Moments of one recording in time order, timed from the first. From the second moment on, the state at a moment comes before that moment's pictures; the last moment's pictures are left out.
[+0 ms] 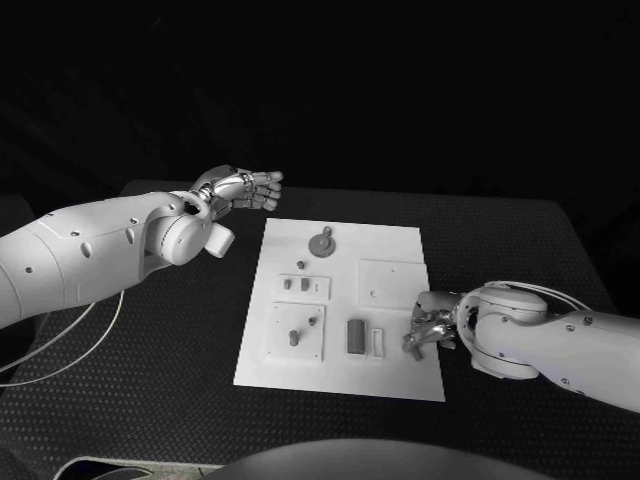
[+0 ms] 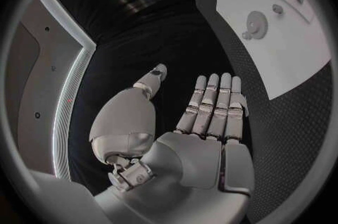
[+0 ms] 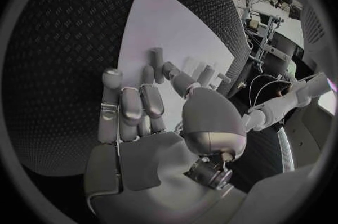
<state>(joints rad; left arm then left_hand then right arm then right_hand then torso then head) 1.26 -0.74 -0.13 1.15 -0.24 -0.13 0.22 0.87 -0.10 0.41 -0.13 0.10 0.75 0.20 0.28 0.47 0.93 0.21 0.07 0.10 0.69 0.21 0.44 0.37 0.03 0.65 0.10 0.07 0.90 1.12 -0.81 -0.23 1.58 -1.26 -0.03 -0.52 0.98 -0.05 0.62 -0.29 0.05 1.02 0.09 0.41 0.79 1.31 -0.02 1.24 1.31 1.30 -0.12 1.47 0.91 0.21 1.19 -0.05 0.83 1.31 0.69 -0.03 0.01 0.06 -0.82</state>
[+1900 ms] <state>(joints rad) 1.26 -0.74 -0.13 1.15 -0.24 -0.12 0.22 0.87 -0.10 0.41 -0.13 0.10 0.75 0.20 0.28 0.47 0.94 0.21 0.07 0.10 0.69 0.21 0.44 0.37 0.03 0.65 0.11 0.07 0.89 1.13 -0.75 -0.25 1.55 -0.87 -0.14 -0.49 0.89 -0.03 0.61 -0.27 0.05 1.04 0.09 0.18 0.78 1.33 -0.02 1.25 1.31 1.30 -0.12 1.47 0.91 0.22 1.19 -0.04 0.83 1.31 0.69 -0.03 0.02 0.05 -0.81</state>
